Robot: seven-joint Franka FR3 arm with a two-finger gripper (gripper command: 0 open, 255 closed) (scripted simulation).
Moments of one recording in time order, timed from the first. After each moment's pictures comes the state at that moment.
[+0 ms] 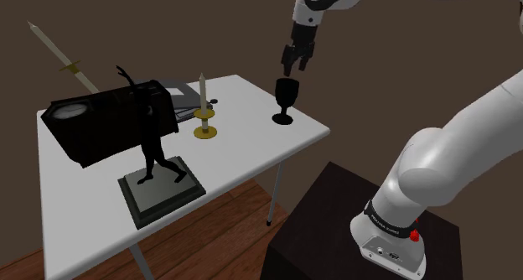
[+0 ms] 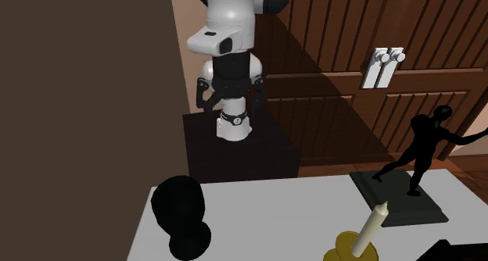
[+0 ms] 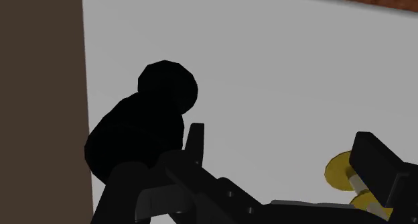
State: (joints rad) arm -0.04 -0.34 -0.17 -2.13 -0.09 1.86 -0.09
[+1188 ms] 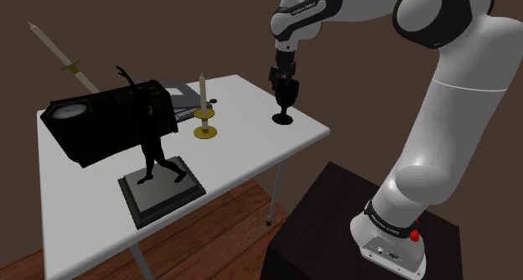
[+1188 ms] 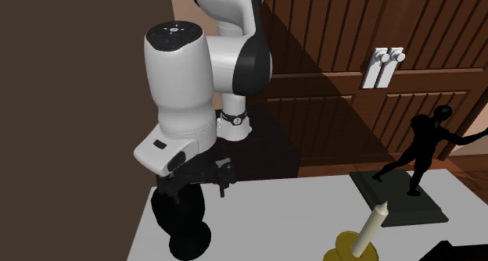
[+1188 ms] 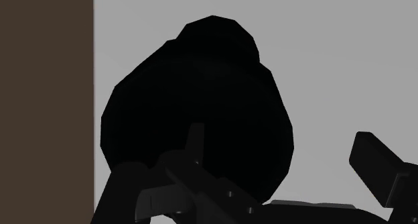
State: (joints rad) arm -0.10 0.16 -0.27 -1.86 0.02 1.99 -0.28
